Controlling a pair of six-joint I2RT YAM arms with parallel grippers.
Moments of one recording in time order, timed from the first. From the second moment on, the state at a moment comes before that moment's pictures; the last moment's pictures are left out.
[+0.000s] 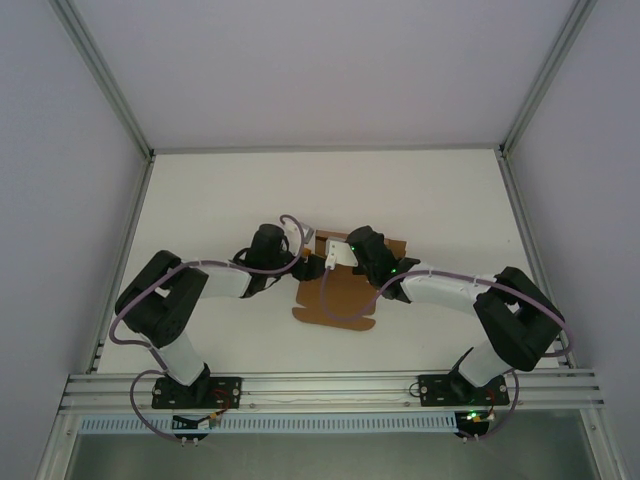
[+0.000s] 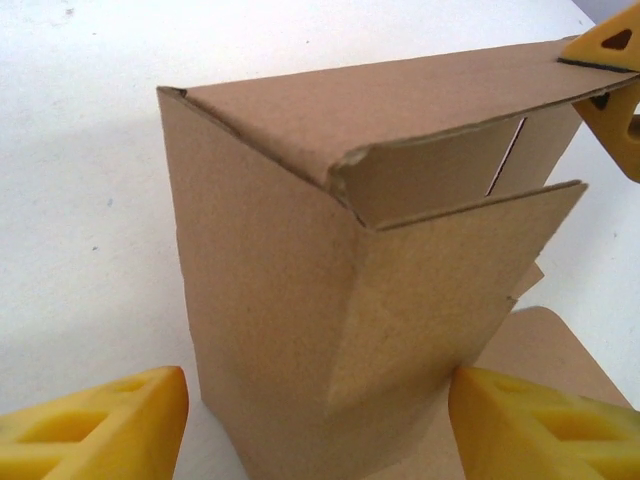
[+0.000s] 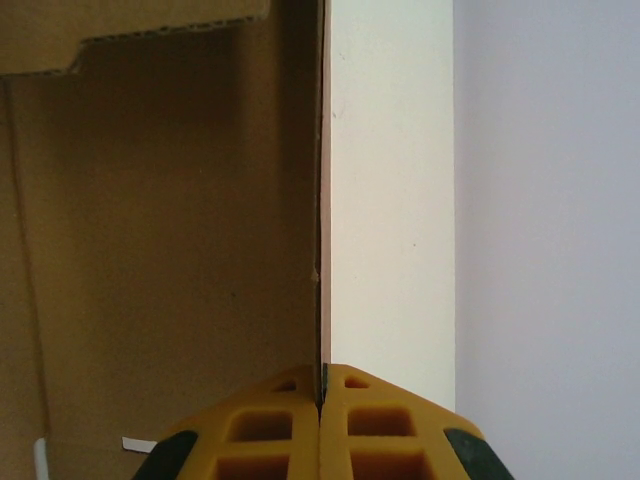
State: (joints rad) left arm -0.54 1.71 0.69 0.43 0.38 -0.20; right arm 0.79 1.53 0.78 0.09 0.47 -1.06
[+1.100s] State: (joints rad) left arm -0.63 1.73 0.70 0.45 -0.01 -0.22; right arm 0.88 1.53 0.79 0.02 0.59 -0.96
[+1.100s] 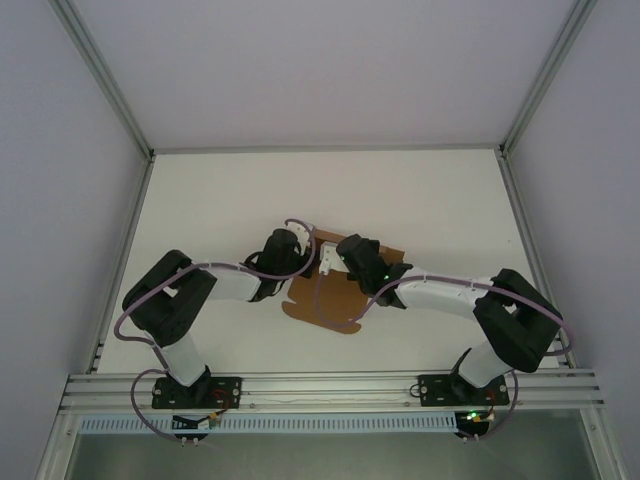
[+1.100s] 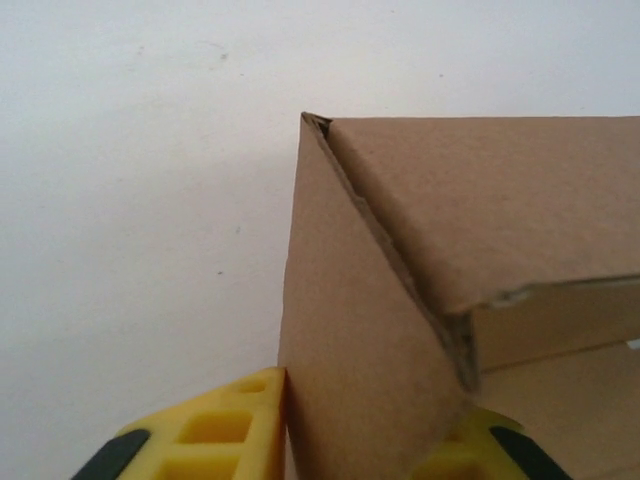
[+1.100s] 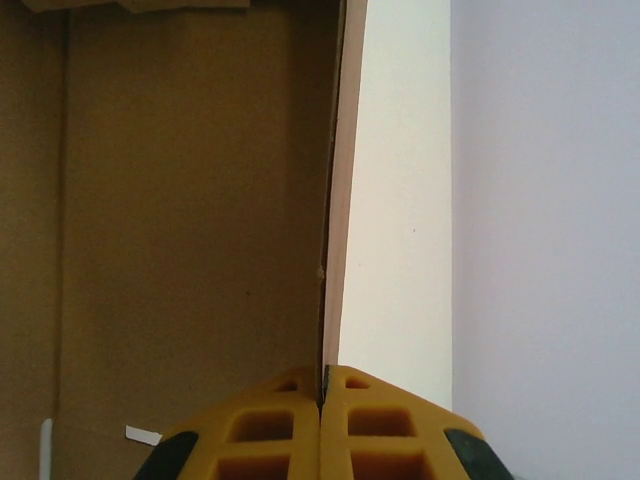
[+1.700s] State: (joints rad) left arm -0.65 1.77 0.66 0.62 -0.12 -0.23; right arm 0.91 1.07 0.78 -0.10 0.38 -0.53
